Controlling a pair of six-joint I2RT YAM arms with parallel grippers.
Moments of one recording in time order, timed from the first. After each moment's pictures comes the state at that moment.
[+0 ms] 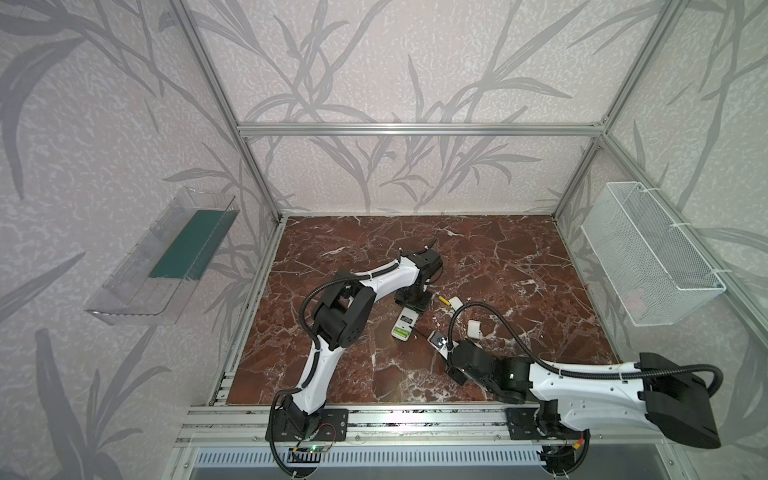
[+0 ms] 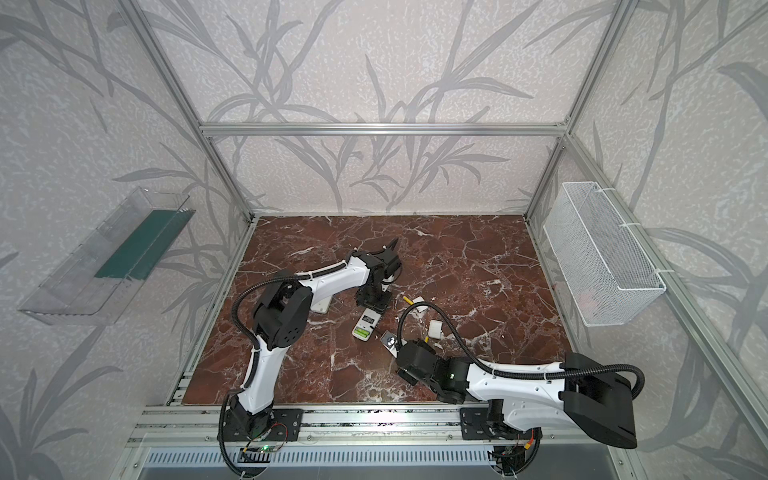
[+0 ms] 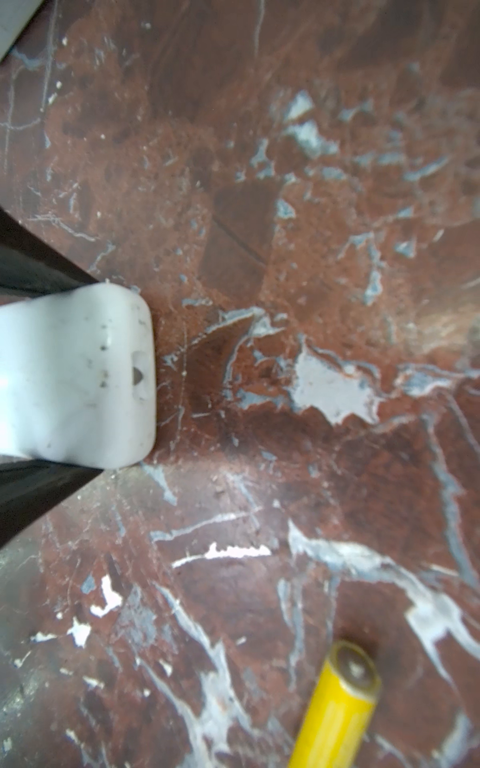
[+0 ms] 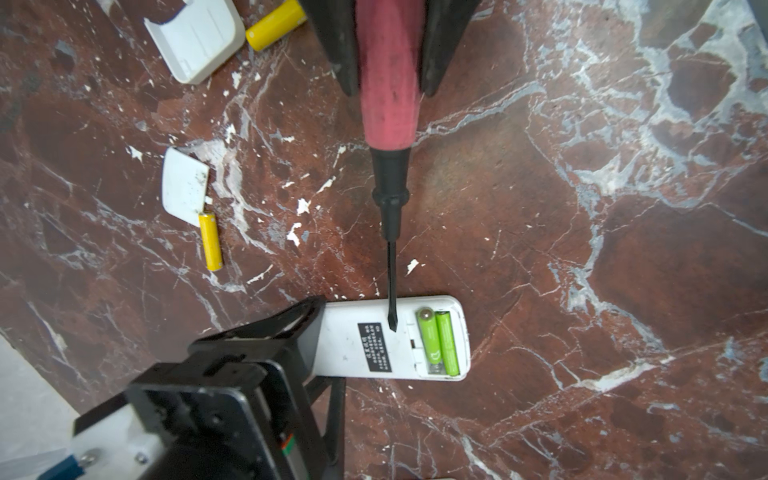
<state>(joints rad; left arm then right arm) -0.70 2.19 1.69 -1.02 -0.01 -0.27 1.20 1.15 0.42 -0.04 0.41 0.06</state>
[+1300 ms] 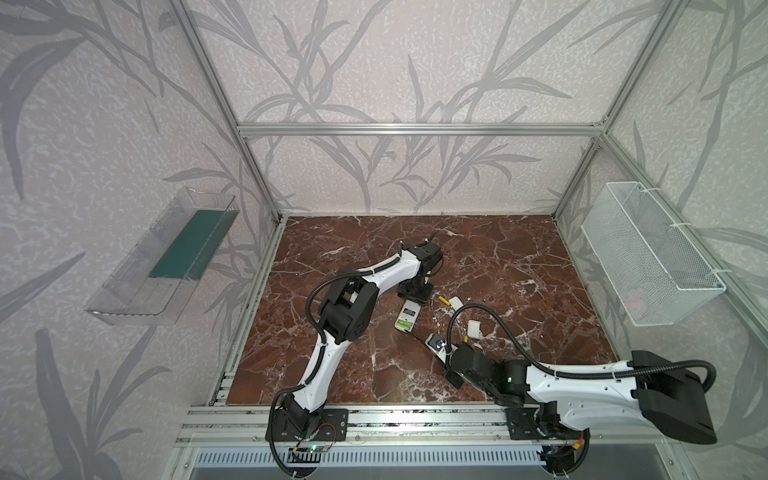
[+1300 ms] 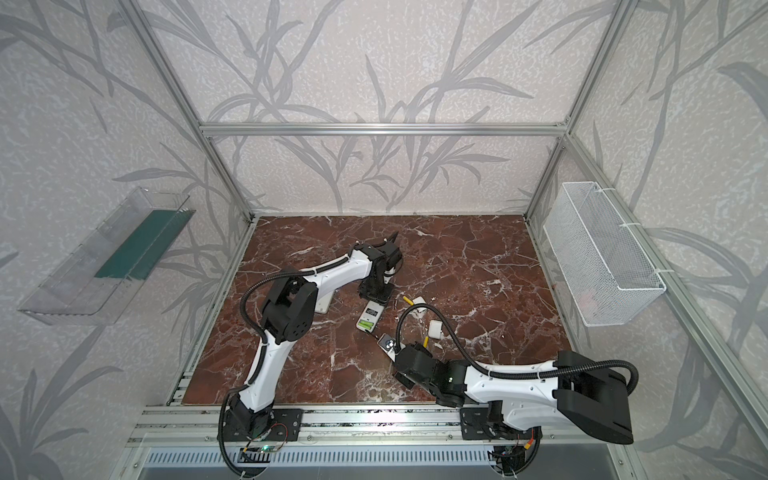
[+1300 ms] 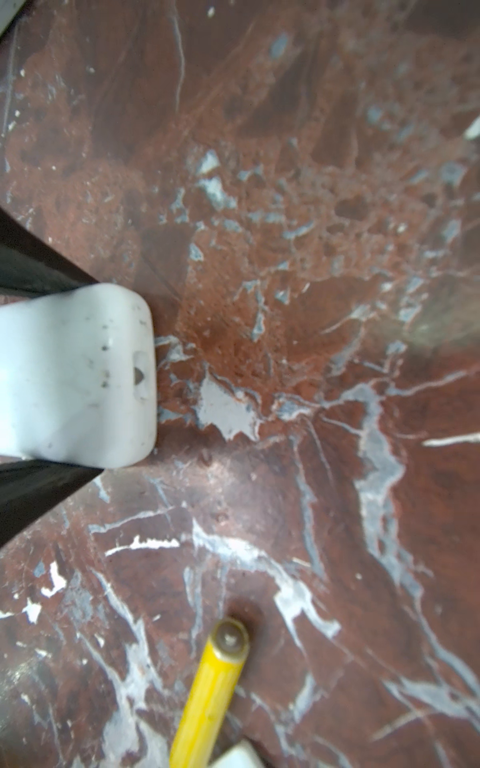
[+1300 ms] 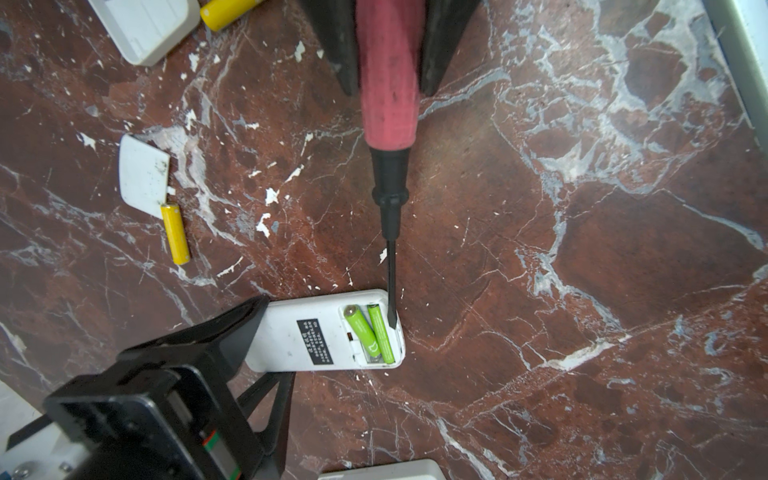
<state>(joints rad) -0.67 2.28 1.83 -1.07 0.00 -0.27 1.23 1.19 0.40 0.05 0.37 0.10</state>
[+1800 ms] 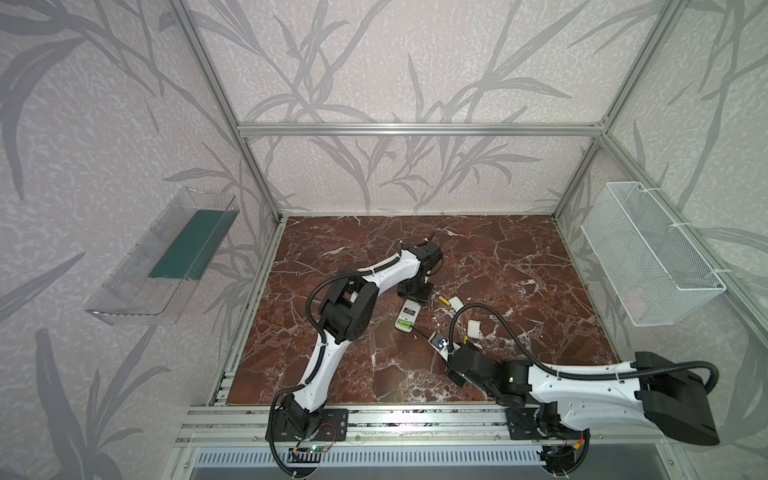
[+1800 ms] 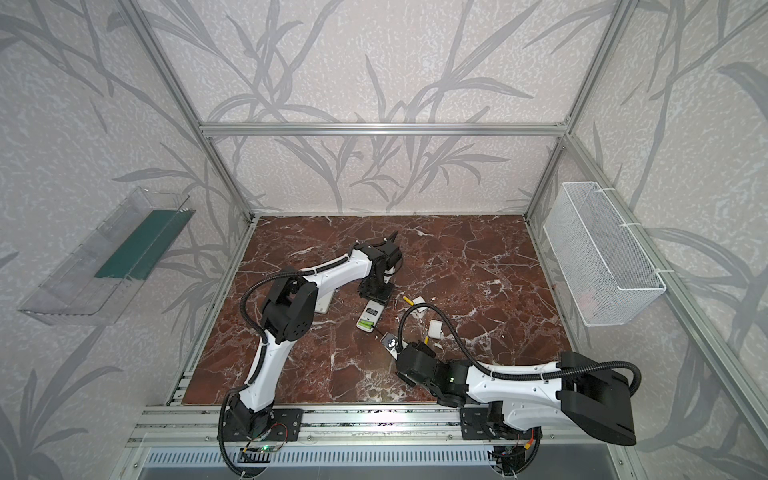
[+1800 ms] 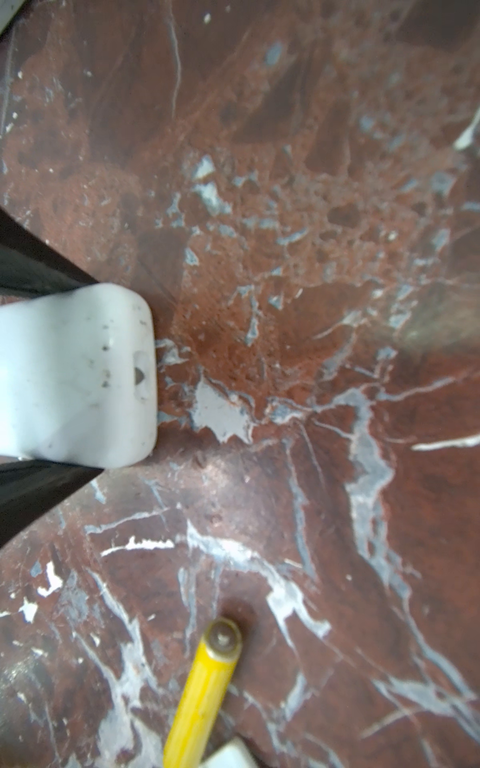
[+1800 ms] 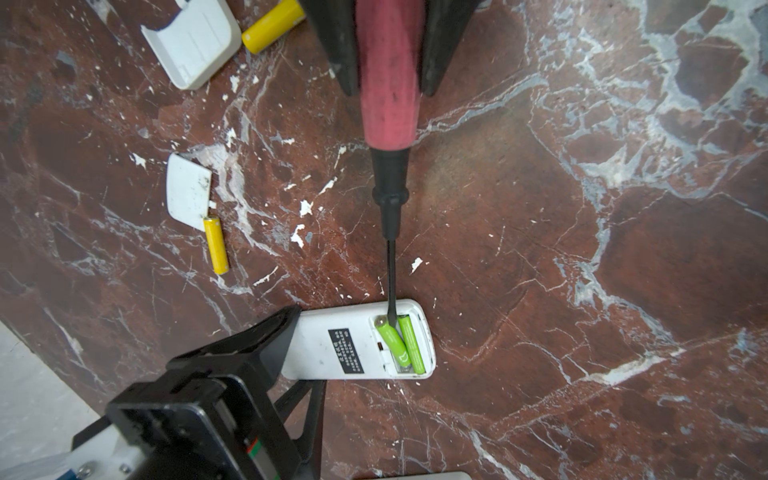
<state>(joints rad) -0.67 2.28 1.84 -1.06 0.00 -0.26 1.23 1.17 0.40 0.00 0.44 0.08</state>
